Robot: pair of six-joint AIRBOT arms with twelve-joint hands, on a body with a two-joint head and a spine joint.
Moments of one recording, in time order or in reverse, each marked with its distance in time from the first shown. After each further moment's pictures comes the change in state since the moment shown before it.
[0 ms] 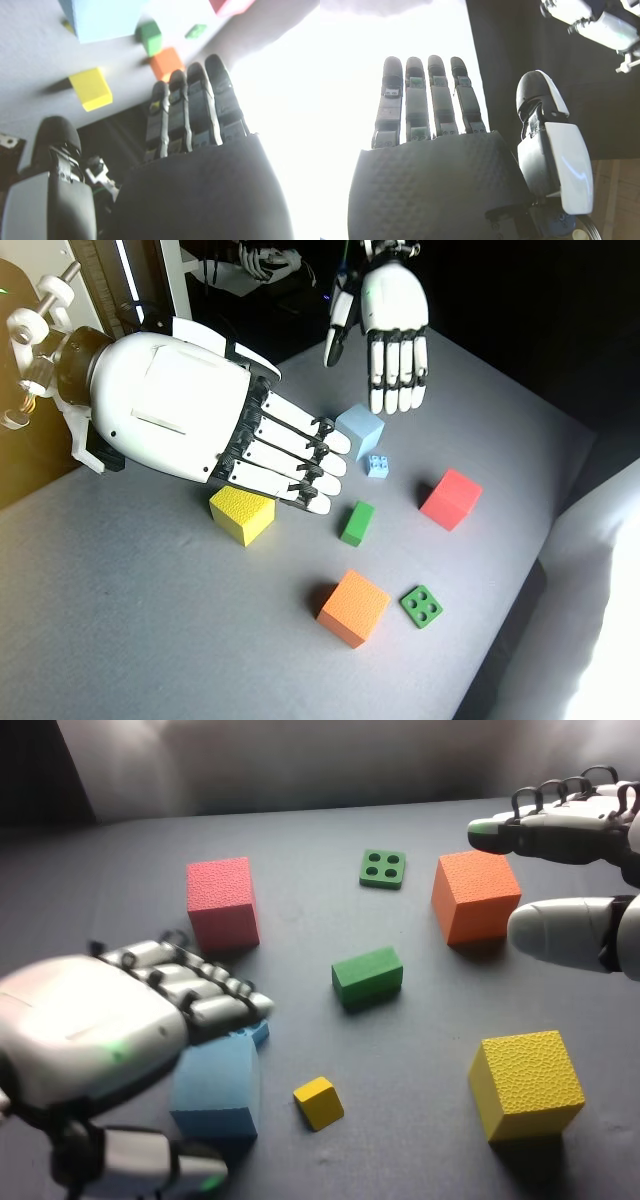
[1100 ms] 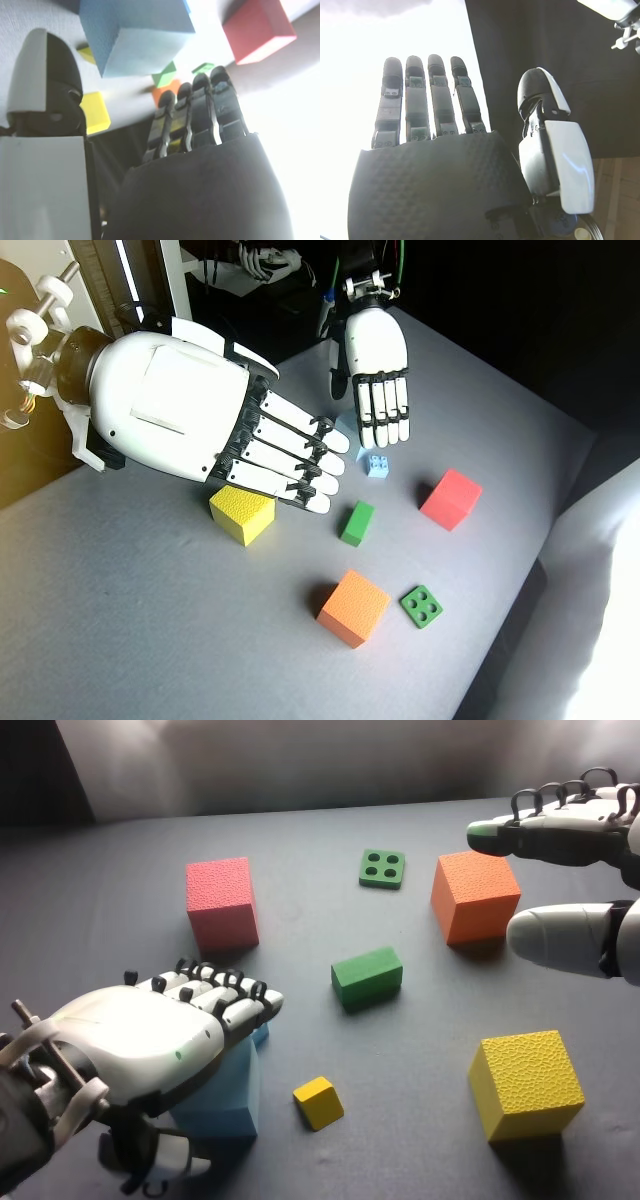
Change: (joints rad) left arm -0.025 -0.198 0.037 -0.623 -0.138 0.490; right arm -0.006 0.000 0.000 0.000 0.006 0.008
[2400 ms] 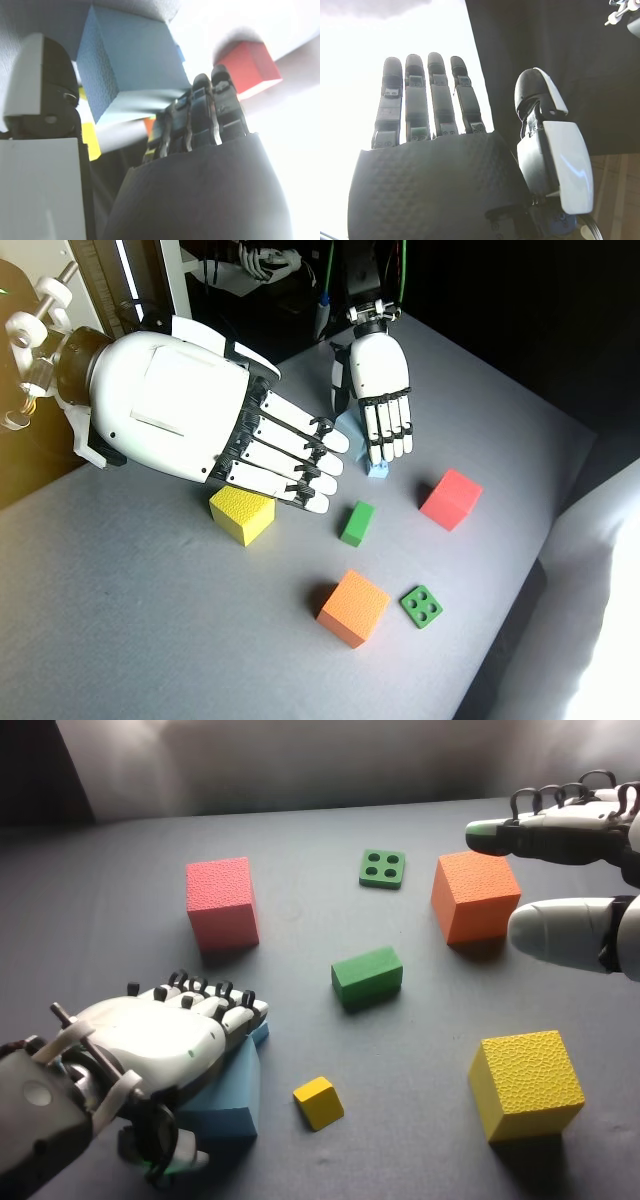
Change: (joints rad) left arm -0.001 -0.112 0.074 -0.201 -0.069 0.156; right arm 0.000 0.000 0.000 0.003 -0.001 0.030
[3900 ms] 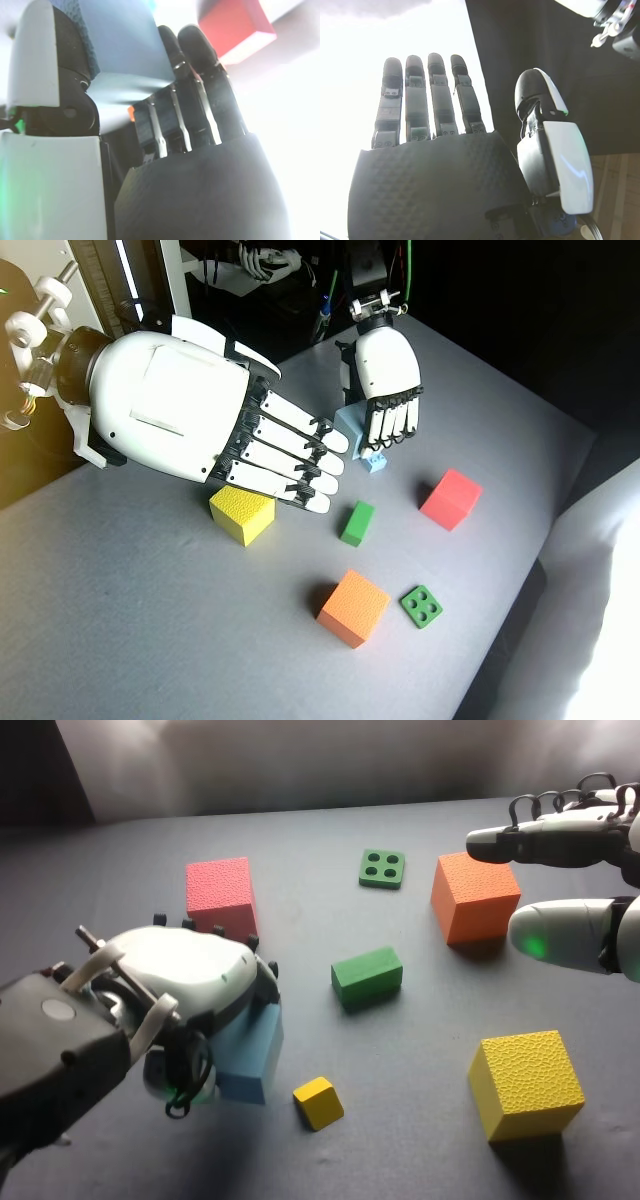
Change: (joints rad) left arm -0.191 -0.017 0.002 -0.138 -0.036 0.150; right arm 0.000 0.000 0.000 0.001 0.001 -0.001
